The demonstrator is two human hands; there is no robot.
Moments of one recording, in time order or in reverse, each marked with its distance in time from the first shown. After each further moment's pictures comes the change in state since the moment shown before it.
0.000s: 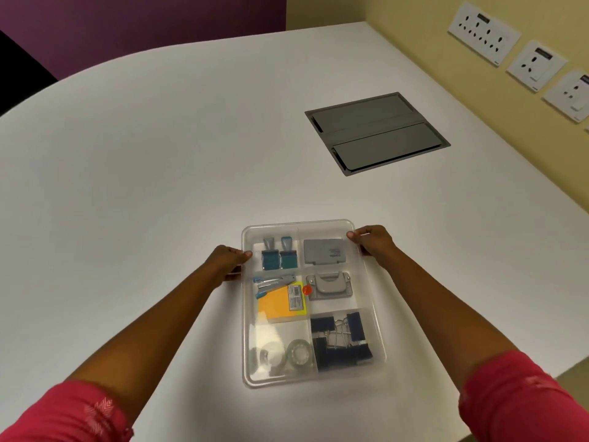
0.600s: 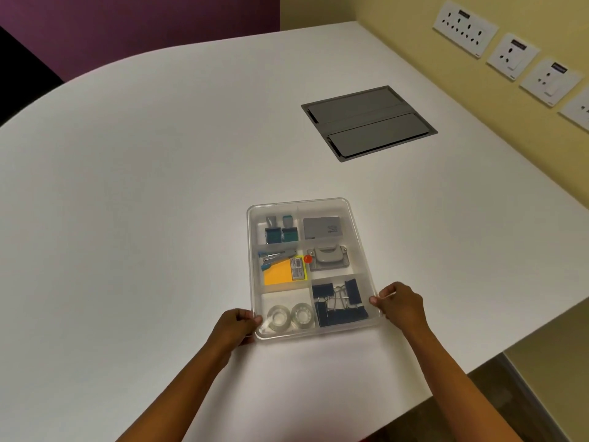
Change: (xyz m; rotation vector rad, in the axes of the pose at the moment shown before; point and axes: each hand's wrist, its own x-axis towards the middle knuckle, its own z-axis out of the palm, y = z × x) left_hand -0.116 -0.137 0.025 -0.090 -0.052 -0.043; right_hand -0.148 0.120 -0.008 -0.312 0.153 0.098
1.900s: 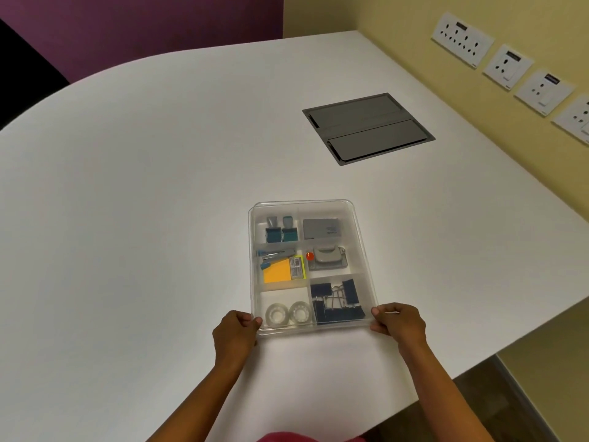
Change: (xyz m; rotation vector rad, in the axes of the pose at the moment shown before) left_hand -0.034 -0.006 0.022 0.152 0.334 0.136; right_hand -0.024 0.025 0.010 0.447 0.007 0.165
